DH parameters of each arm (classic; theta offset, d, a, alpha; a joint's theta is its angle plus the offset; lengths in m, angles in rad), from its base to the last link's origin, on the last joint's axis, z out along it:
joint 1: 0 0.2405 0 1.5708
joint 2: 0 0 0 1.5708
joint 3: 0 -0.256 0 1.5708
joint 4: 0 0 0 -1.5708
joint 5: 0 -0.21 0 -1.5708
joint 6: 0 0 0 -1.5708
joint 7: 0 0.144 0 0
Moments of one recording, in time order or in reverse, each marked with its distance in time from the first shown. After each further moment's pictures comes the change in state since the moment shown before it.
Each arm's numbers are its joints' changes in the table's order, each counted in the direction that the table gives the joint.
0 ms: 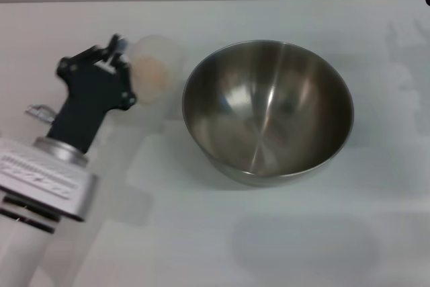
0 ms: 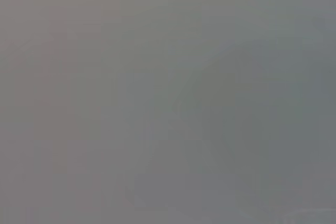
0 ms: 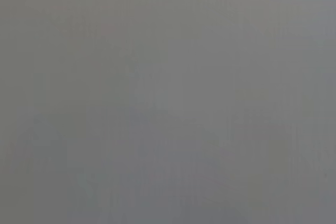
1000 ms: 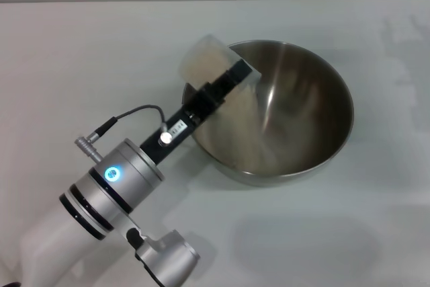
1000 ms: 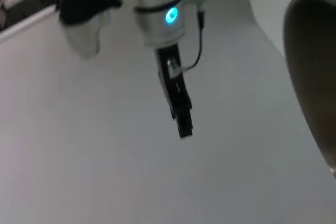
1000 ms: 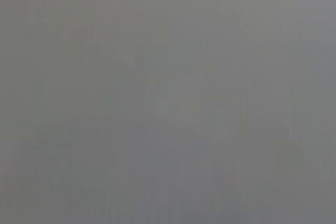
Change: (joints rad) left arm -0.092 0.001 -0.006 -0.044 -0.382 0.070 1.262; right arm 0.025 0.004 0.000 0.004 0.000 0.005 -0.001
